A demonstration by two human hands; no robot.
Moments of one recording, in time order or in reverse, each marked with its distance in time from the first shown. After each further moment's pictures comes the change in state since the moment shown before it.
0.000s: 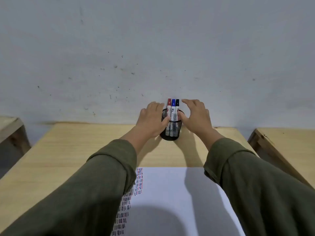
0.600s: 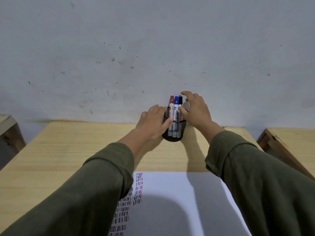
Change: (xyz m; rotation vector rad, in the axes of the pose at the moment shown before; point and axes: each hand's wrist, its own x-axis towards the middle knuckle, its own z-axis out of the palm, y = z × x) left_hand 0.010 -0.016 0.024 -0.115 -0.091 0.009; right_hand 0.039 0.008 0.026 0.012 -0.023 -0.036
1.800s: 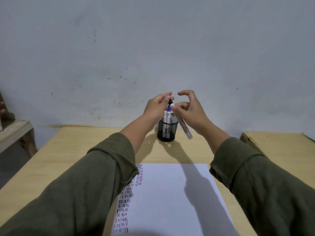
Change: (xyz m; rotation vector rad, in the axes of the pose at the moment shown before) left_hand -0.046 0.075 -0.089 -1.061 0.166 -0.158; right_hand -0.072 -0.066 -0.091 0.778 -0.069 0.043
